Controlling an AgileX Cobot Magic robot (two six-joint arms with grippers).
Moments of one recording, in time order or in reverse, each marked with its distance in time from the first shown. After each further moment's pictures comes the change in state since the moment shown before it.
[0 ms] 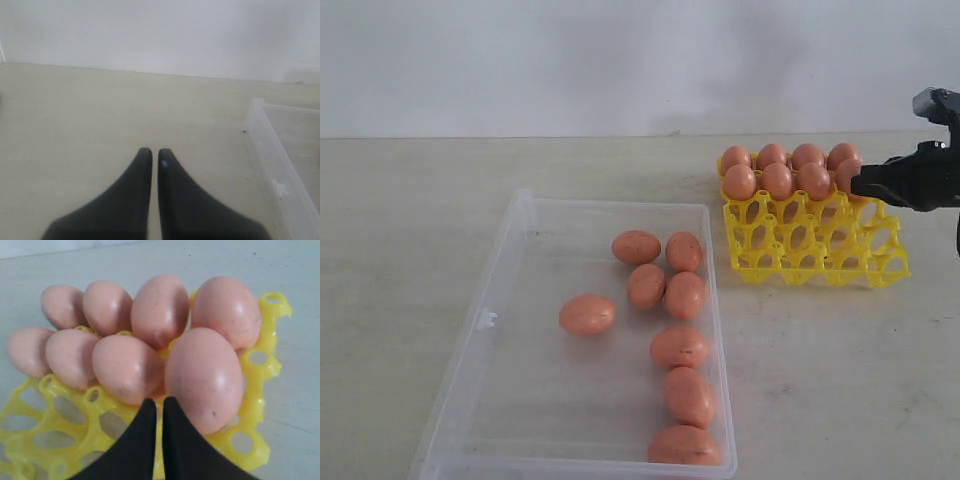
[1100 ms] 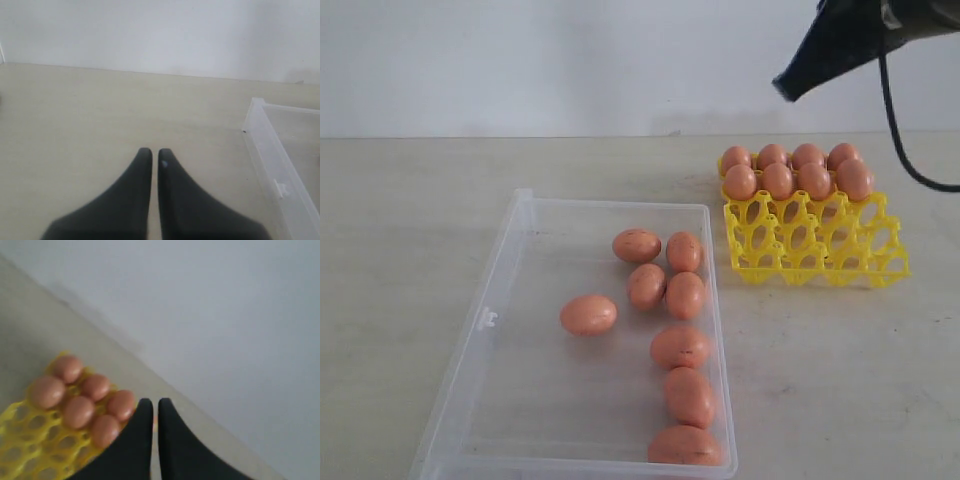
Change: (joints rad) left arm 0.000 0.000 0.000 0.000 0.000 0.000; right arm 0.748 -0.637 0.010 0.460 1.231 -0.903
